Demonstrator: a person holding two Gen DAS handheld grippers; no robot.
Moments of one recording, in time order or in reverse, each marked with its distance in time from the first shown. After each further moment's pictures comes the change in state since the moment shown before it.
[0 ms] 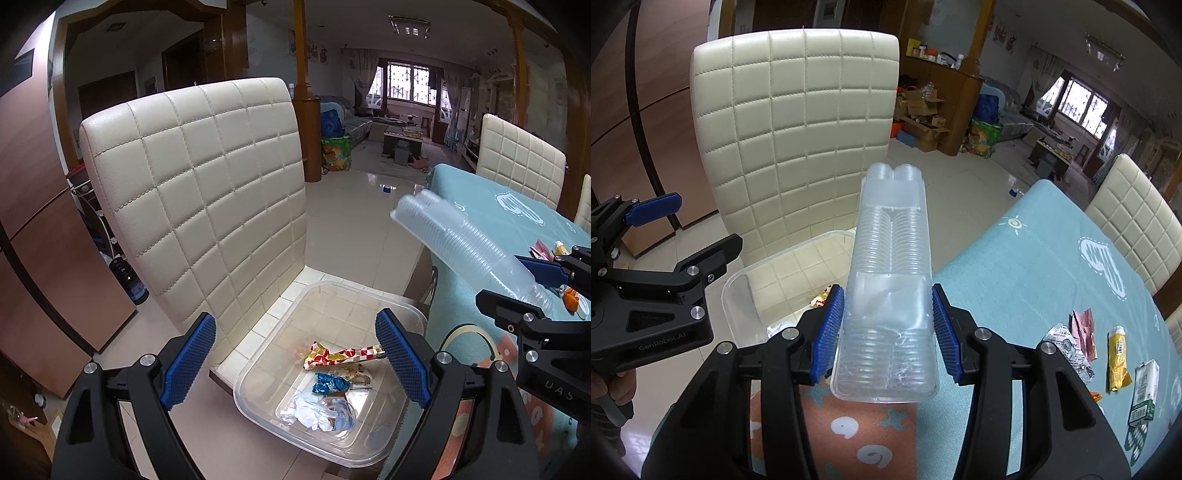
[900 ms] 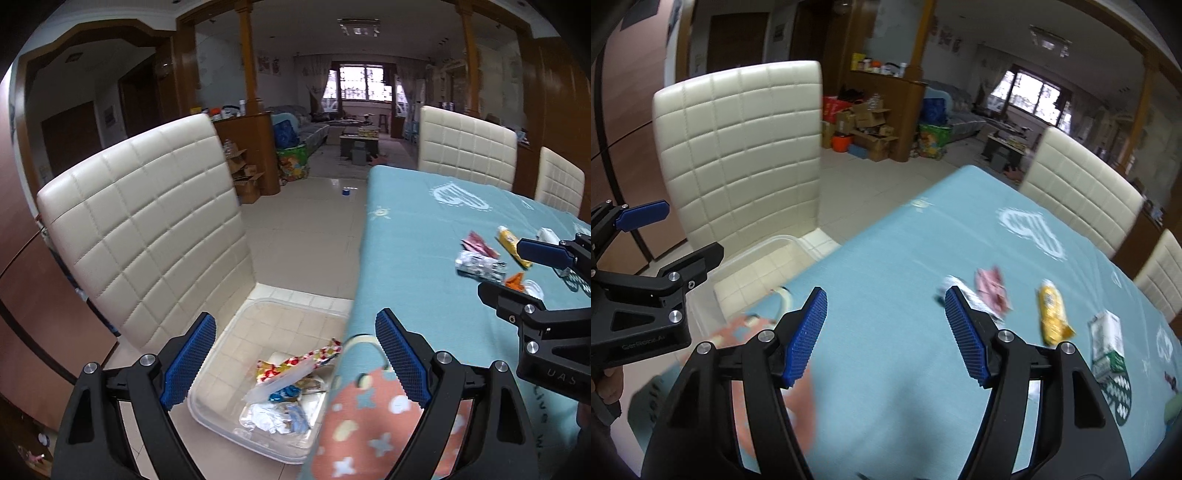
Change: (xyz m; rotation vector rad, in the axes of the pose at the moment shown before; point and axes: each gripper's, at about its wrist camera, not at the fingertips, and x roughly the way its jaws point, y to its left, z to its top) left arm -0.040 -0.089 0.013 0.146 -0.043 -0.115; right arm -0.066 -0.087 -0.052 0.160 -0.053 -0.143
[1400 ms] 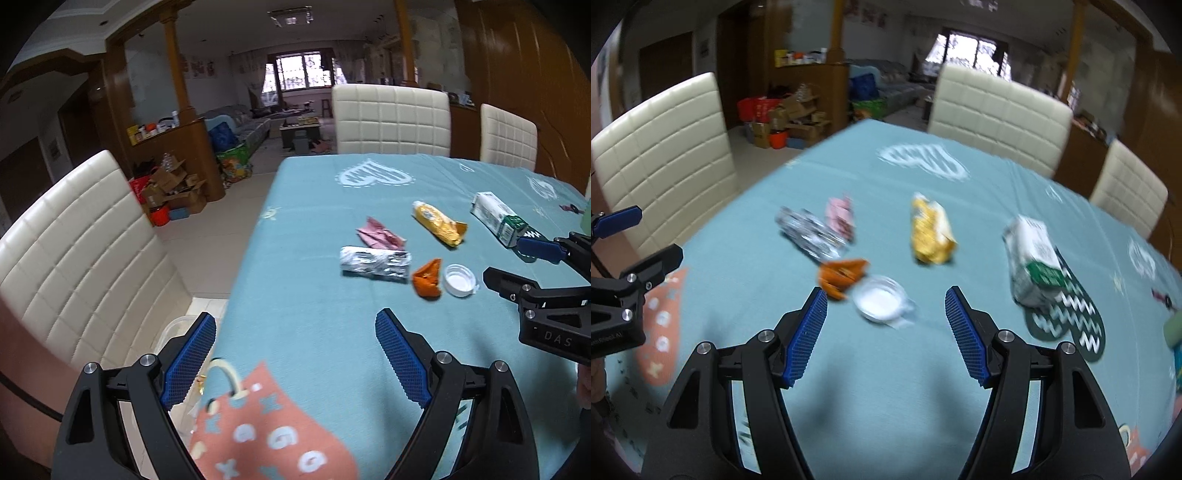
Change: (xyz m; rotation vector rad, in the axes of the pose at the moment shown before) left arm 0.004 -0.126 0.018 0.179 0.029 -0.143; right arm -0.004 -0.138 -0.071 0.235 0.097 -0.108
